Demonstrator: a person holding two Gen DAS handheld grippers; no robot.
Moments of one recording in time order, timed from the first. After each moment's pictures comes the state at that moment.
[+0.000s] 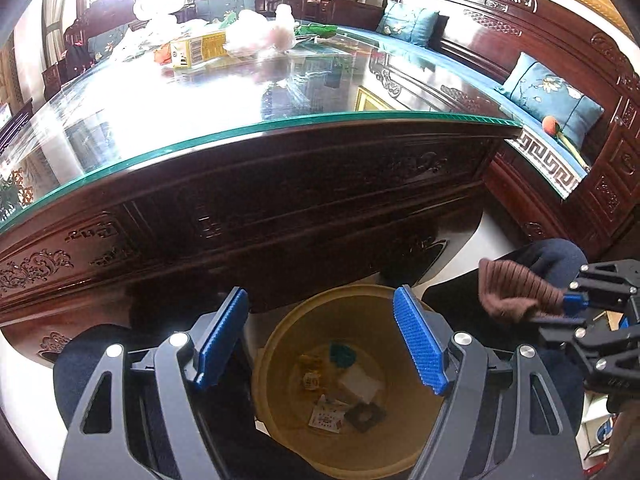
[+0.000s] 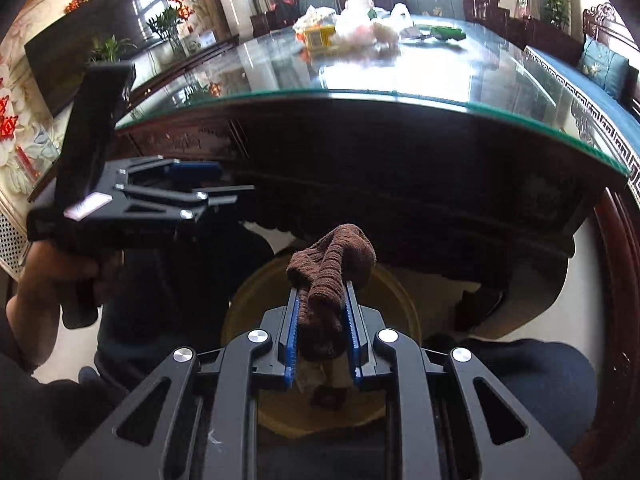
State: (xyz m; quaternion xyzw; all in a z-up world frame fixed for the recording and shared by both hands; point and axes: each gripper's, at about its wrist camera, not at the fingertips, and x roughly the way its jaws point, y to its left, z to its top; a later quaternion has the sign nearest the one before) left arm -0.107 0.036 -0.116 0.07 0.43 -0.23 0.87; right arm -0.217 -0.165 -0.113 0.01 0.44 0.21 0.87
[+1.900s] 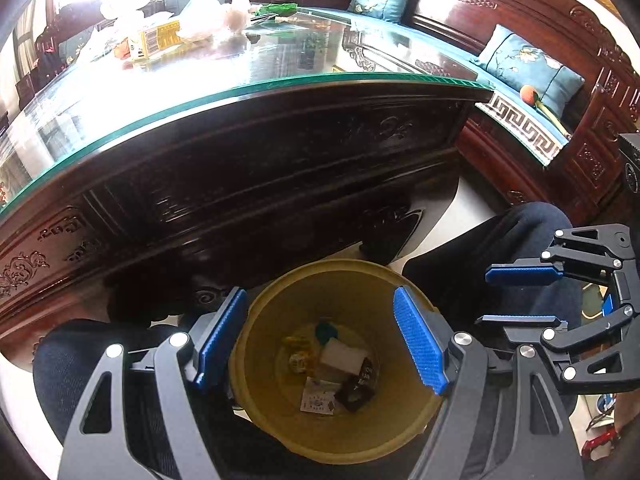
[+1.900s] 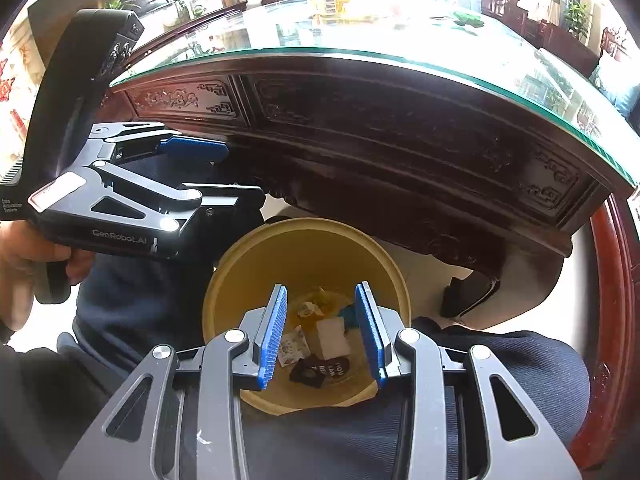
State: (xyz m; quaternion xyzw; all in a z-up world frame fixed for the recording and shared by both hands) left arm -0.125 0.015 -0.130 0.09 0.46 -0.27 0.84; right arm -0.218 -0.153 -0.120 -0.04 0.47 0.20 0.86
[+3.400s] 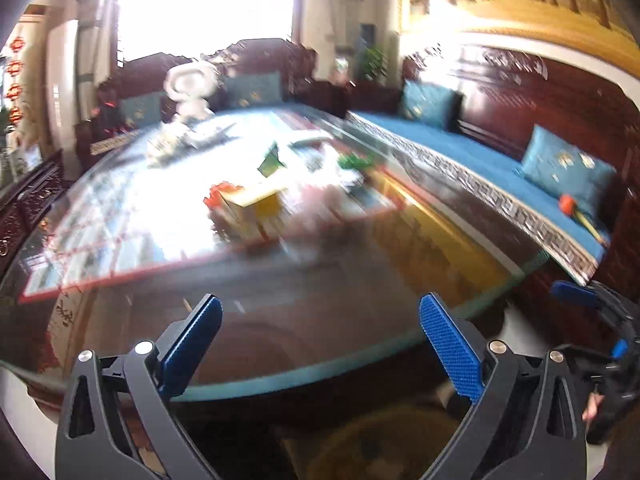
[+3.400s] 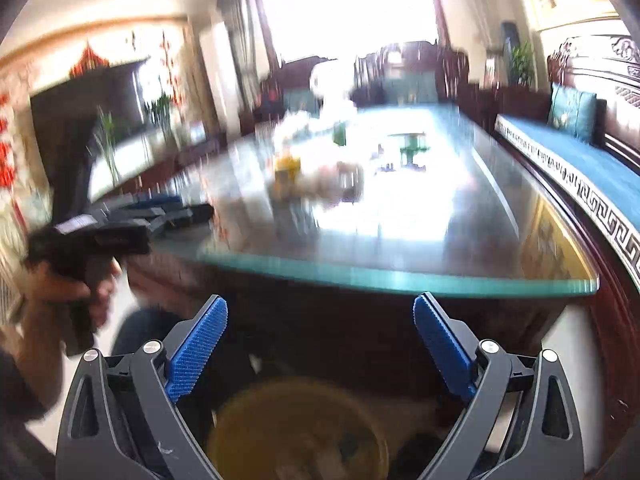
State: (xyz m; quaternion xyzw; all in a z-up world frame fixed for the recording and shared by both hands) left arm -0.039 0.053 -0.015 0.04 0.29 -0.19 0.94; right arm -0.169 -0.202 -0.027 0.07 0.23 0.16 0.96
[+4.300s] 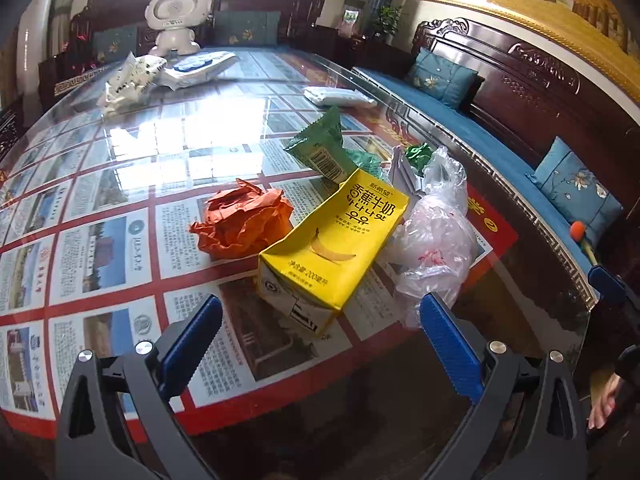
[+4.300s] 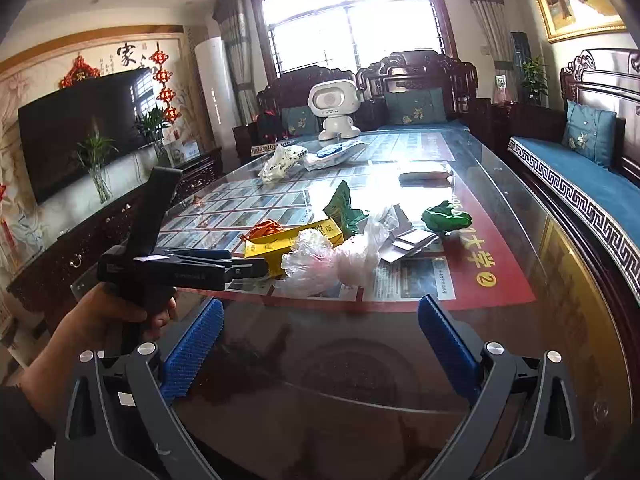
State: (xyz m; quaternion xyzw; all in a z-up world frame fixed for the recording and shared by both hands) left arm 0.190 0.075 -0.060 0.00 0.41 -0.25 0.88; right arm -0.011 -0.167 -0.003 0.05 0.25 0.18 0.95
